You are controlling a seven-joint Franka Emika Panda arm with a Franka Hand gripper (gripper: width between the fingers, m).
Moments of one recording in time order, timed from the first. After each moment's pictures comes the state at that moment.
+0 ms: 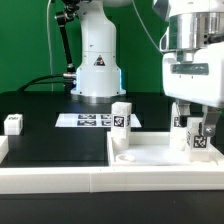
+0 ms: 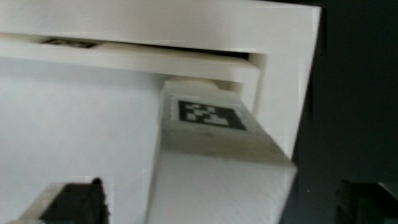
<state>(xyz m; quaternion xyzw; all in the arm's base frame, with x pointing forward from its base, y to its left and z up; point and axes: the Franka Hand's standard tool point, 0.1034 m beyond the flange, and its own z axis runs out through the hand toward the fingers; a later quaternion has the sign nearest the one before) 0.629 0.107 0.077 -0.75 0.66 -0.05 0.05</state>
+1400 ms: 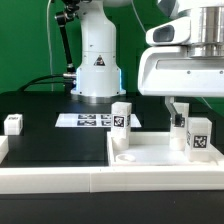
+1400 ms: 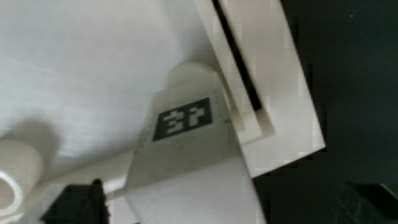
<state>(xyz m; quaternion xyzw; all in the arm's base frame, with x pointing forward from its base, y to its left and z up) 0.629 0.120 0.084 -0.98 0.19 -0.07 0.01</state>
